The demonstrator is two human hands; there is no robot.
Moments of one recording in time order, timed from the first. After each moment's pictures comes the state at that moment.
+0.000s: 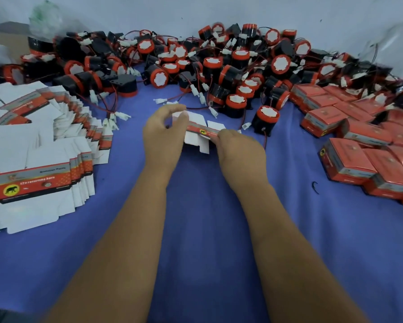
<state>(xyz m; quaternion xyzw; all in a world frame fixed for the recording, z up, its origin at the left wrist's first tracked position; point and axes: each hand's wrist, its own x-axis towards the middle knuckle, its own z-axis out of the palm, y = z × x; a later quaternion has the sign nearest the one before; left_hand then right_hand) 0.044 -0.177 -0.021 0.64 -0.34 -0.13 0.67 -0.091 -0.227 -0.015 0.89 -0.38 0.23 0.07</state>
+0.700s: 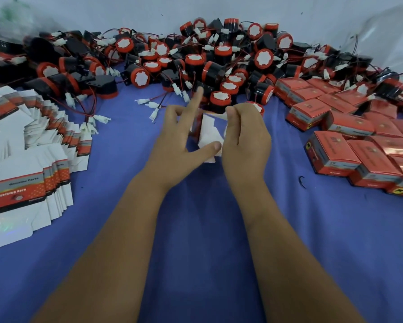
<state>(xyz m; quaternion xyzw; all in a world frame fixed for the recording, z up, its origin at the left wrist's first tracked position) 0.020 -0.179 -0.025 0.61 -0.62 -0.10 0.48 -0.102 -0.226 -0.008 0.71 -0.37 0.59 -0.13</state>
